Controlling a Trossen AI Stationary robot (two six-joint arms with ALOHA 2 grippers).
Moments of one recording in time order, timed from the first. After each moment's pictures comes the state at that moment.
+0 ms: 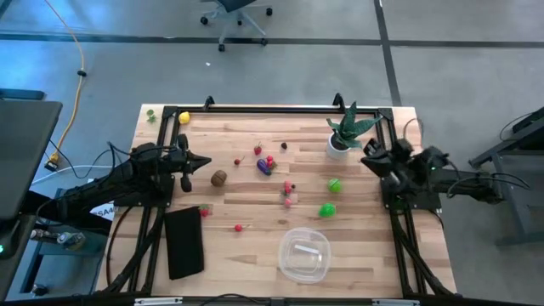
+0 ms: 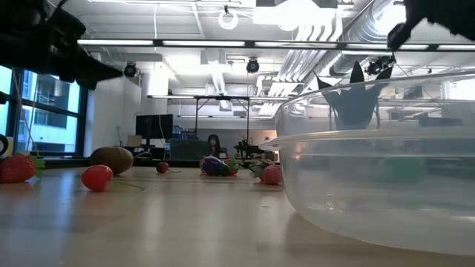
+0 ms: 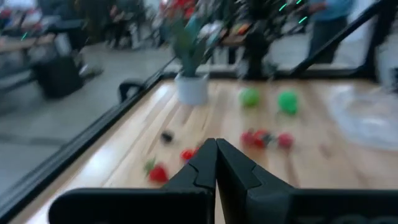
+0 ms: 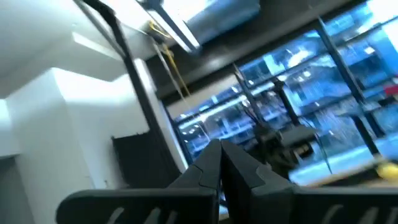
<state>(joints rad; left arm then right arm) 0.53 0.02 0.12 -0.21 0.23 0.11 -0.14 0.16 0.17 0.48 -0.21 0.54</state>
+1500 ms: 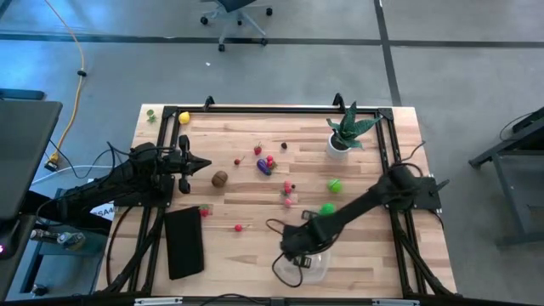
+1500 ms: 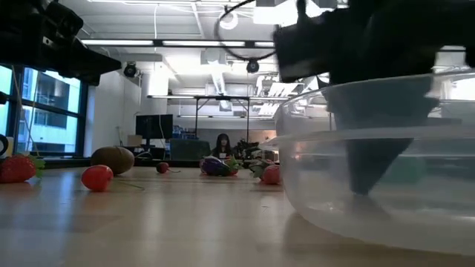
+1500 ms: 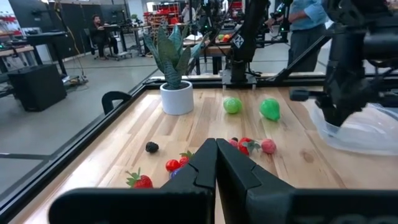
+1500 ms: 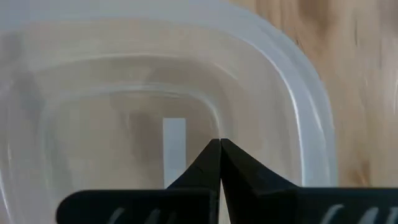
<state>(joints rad) 0.53 0.02 0.12 -0.19 0.28 0.10 0.48 2.08 1.47 -0.79 0.10 0.67</state>
